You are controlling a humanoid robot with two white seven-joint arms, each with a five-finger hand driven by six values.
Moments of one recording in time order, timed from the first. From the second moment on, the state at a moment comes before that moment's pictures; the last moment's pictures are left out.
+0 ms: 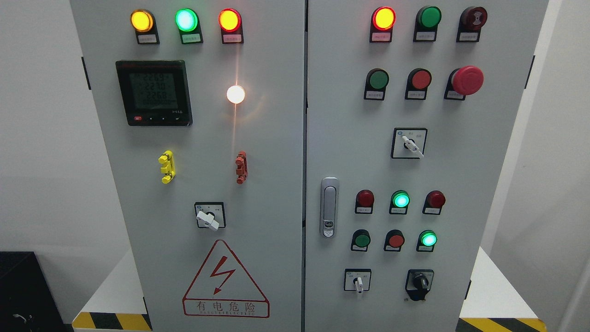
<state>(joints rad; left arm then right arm) 0.00 -0.10 -0.14 0.00 0.10 -0.06 0.15 0.18 0.11 -0.12 -0.54 -0.01 -0.35 0.23</state>
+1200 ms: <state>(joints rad) 0.00 -0.10 -0.14 0.00 0.10 -0.06 0.15 0.21 0.09 -0.16 -1.07 0.60 -0.37 -0.09</state>
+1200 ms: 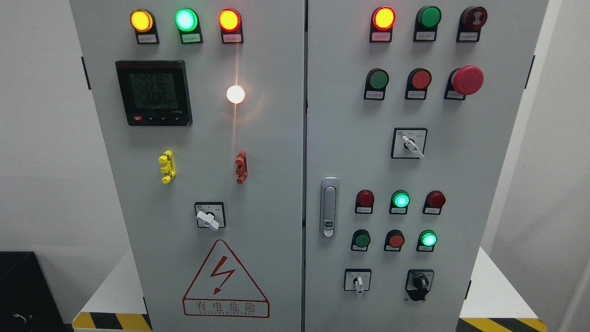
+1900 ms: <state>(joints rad) 0.00 -0.10 -0.14 0.00 0.10 -0.06 0.15 0.20 0.10 -0.17 -1.38 0.98 -0.25 -0.21</state>
